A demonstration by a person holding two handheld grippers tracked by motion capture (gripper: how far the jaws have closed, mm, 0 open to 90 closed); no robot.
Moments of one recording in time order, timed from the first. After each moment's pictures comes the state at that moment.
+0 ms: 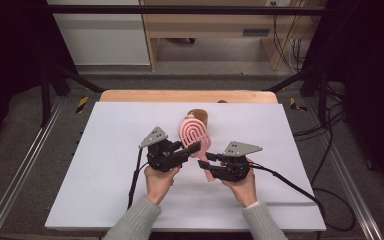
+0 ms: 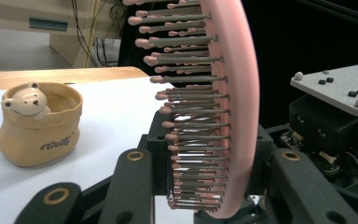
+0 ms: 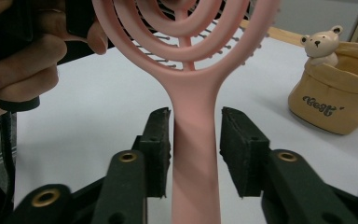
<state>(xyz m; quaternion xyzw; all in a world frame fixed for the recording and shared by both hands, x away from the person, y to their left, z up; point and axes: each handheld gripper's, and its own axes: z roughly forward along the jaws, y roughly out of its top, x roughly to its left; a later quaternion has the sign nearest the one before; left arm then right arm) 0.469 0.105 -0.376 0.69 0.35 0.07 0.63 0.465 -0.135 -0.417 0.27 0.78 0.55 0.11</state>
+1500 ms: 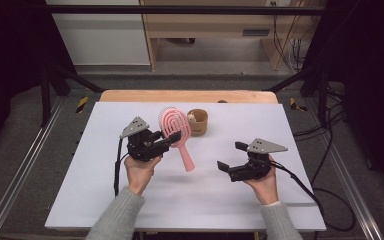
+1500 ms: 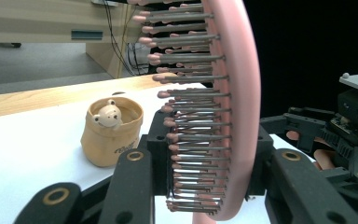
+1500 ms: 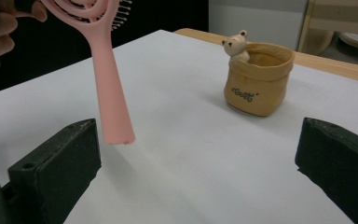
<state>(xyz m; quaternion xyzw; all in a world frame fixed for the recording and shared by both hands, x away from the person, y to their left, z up) 0.483 0.149 -0.354 0.70 0.36 0.13 0.60 0.467 -0.191 -0.417 0.33 0.75 0.56 0.15</state>
